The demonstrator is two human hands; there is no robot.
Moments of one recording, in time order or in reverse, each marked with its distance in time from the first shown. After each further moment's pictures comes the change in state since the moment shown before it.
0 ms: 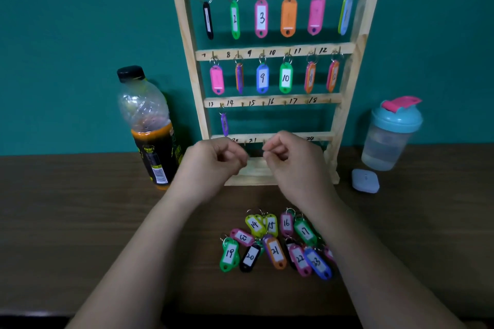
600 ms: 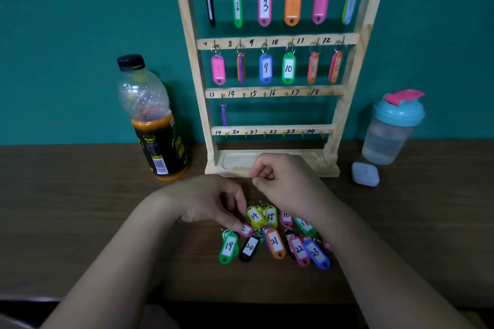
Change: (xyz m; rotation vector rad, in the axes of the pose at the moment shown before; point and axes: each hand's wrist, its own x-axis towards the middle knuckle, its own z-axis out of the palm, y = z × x) left_hand -0.016 -0.028 -0.009 0.267 -0.780 -0.144; right_hand -0.020 0.003 0.007 -0.094 -0.377 0.018
